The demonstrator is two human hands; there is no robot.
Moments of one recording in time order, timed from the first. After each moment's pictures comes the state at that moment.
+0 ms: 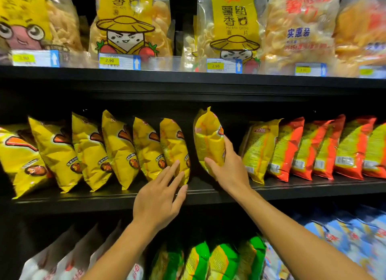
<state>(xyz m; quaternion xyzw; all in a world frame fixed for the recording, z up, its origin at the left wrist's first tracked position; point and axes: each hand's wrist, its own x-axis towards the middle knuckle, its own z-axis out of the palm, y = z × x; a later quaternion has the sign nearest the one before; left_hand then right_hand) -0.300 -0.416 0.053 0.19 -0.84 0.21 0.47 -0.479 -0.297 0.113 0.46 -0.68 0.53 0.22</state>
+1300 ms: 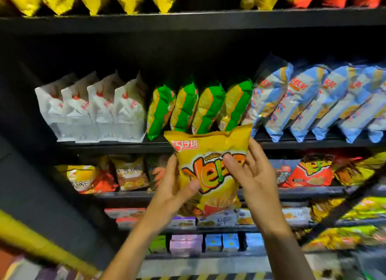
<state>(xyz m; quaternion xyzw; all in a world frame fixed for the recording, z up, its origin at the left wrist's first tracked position) -0.225 -0.175 -0.174 0.18 -0.67 -0.64 0.34 -0.370 -0.067 -0.147 0.38 -0.51 0.73 -0.24</state>
